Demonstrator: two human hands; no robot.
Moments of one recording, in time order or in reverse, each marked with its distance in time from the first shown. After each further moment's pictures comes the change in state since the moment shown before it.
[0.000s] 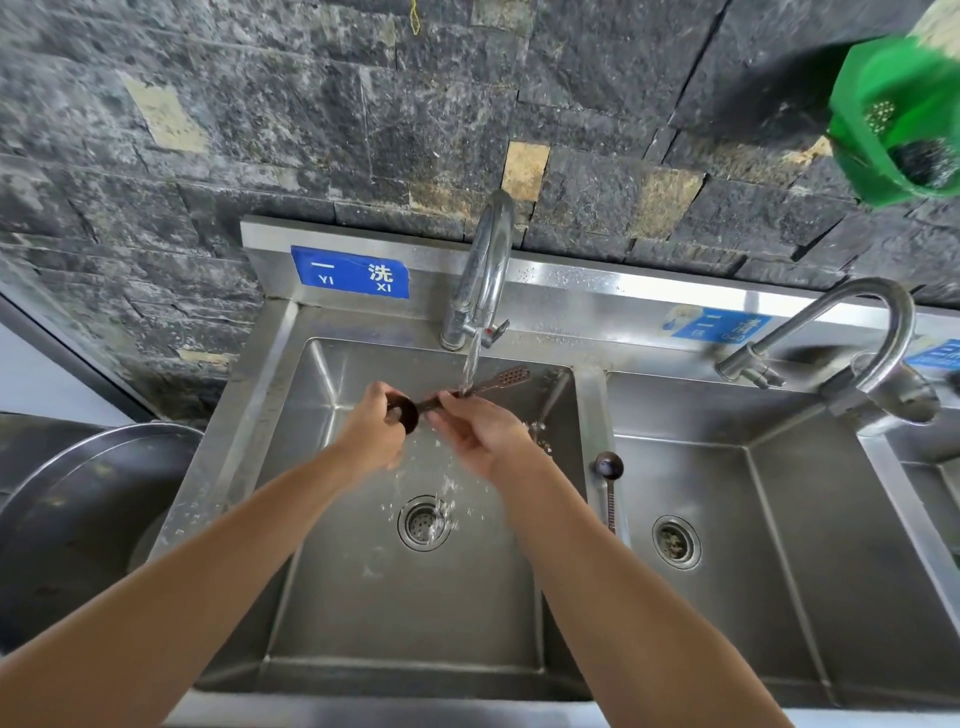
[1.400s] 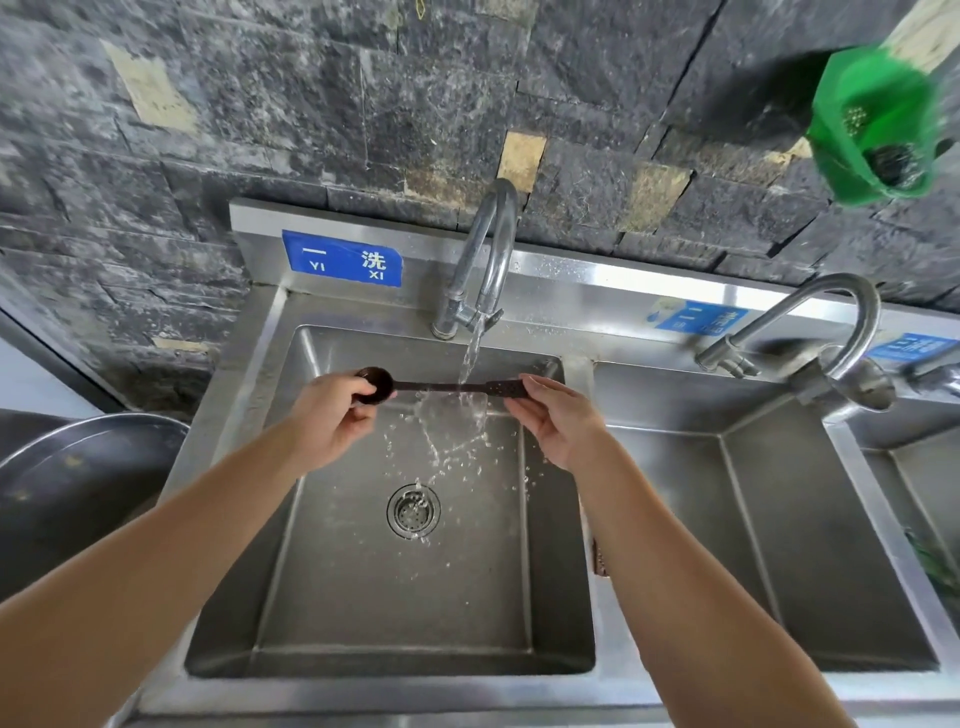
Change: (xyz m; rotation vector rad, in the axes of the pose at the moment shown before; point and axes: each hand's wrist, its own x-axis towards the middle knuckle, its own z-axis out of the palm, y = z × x) left_hand 0.016 -0.022 -0.040 -0.950 -0.125 -0.307; right_hand -0.026 -0.048 -0.052 -0.091 0.206 -0.170
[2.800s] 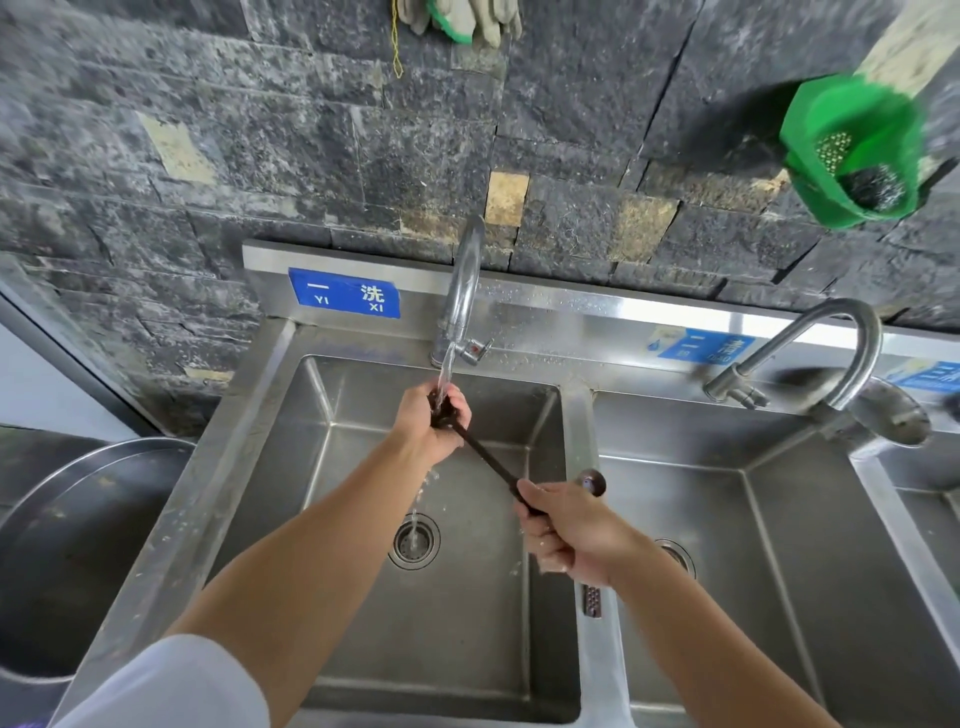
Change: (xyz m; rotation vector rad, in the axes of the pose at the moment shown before) left_hand 0.056 -0.052 0.120 -0.689 -0.055 -0.116; right_hand -0.063 0.001 -0.072 -0.664 -0.388 0.194
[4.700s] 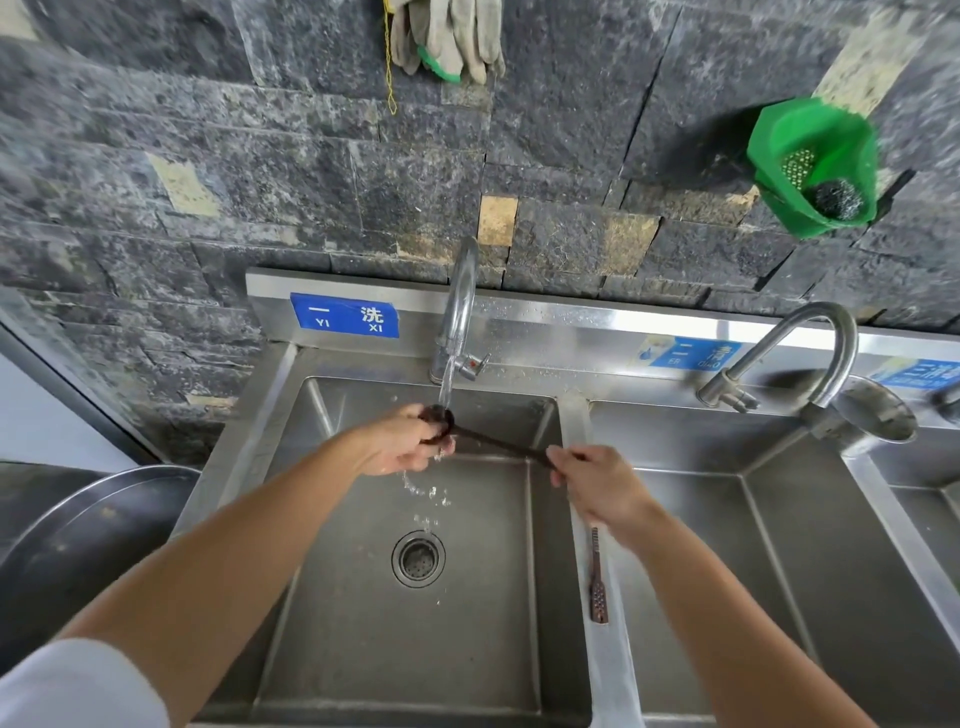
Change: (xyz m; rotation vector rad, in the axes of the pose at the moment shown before) left_hand -0.048 0.042 -0.004 1.167 -0.093 -0.052; right_hand -0.003 -0.031 -0.015 -0.292 0.457 -0.278
